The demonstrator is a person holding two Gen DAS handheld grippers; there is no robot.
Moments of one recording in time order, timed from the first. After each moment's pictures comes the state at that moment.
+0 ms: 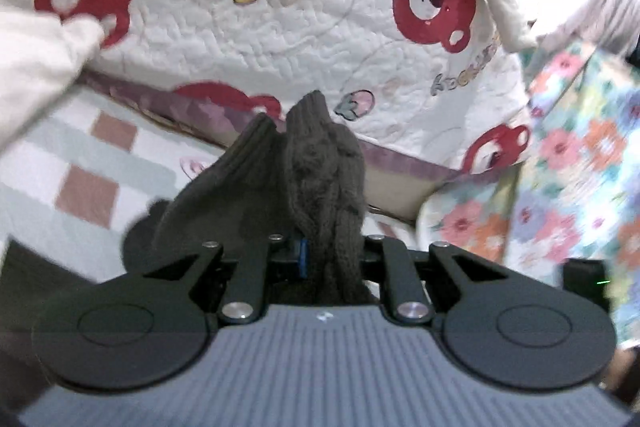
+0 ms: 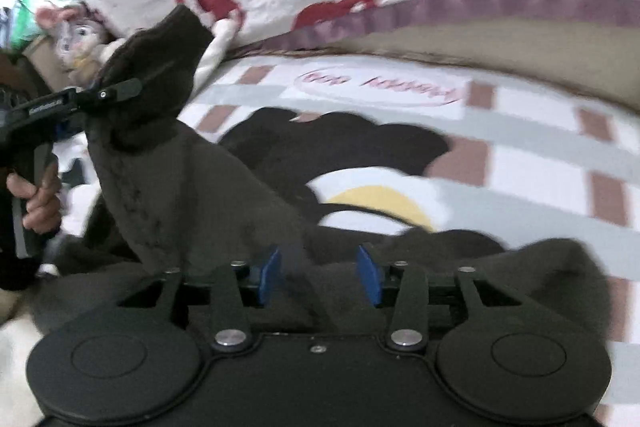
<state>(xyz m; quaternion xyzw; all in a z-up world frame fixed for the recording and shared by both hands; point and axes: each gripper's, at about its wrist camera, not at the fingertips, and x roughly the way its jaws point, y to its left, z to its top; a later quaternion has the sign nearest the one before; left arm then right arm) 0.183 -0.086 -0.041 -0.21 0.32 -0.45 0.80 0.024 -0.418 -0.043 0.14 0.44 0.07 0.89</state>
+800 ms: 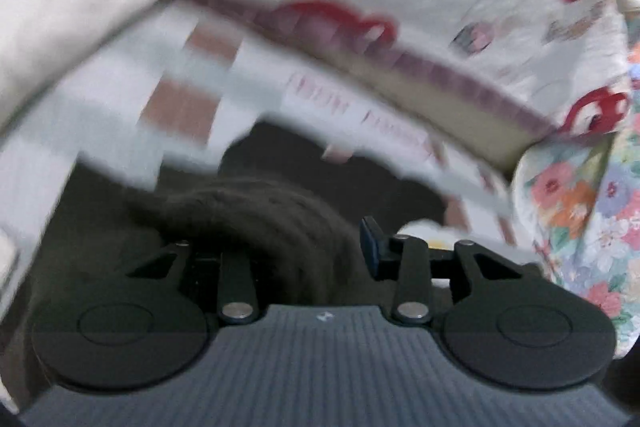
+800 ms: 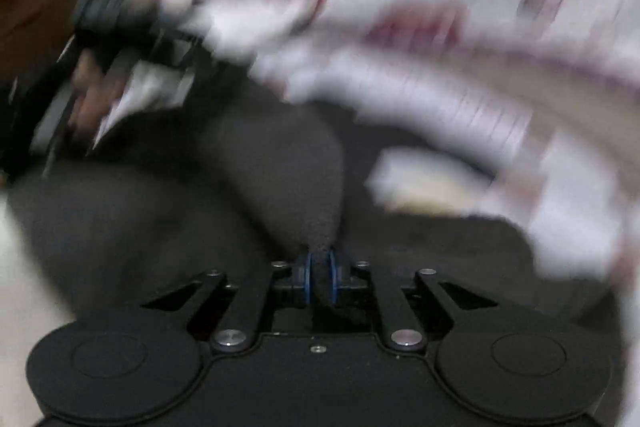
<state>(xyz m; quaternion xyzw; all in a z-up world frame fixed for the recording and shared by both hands) 0.211 -0.087 -0.099 -0.15 0.46 -0.33 0.81 -0.018 -0.328 -0.092 0.00 0.43 0.12 0.89</state>
